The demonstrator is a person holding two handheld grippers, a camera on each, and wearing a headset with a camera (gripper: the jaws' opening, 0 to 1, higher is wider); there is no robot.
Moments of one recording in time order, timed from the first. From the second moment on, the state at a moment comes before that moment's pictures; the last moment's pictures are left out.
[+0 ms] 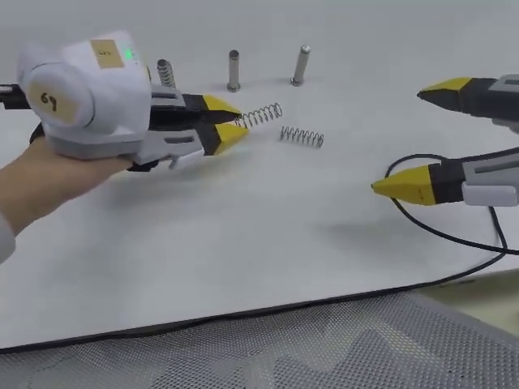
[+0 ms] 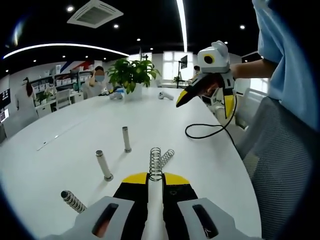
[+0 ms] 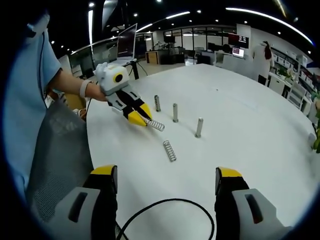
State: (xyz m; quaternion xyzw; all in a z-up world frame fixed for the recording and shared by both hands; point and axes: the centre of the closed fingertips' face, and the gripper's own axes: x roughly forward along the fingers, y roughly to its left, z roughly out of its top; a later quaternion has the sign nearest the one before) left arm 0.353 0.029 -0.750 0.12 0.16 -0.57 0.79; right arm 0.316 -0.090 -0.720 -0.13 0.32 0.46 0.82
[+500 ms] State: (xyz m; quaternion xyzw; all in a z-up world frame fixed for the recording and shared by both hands) left arm 0.322 0.024 -0.721 0.11 0.13 -0.61 0.77; right arm 0.321 -0.062 -0.701 -0.15 0.29 0.51 0.80
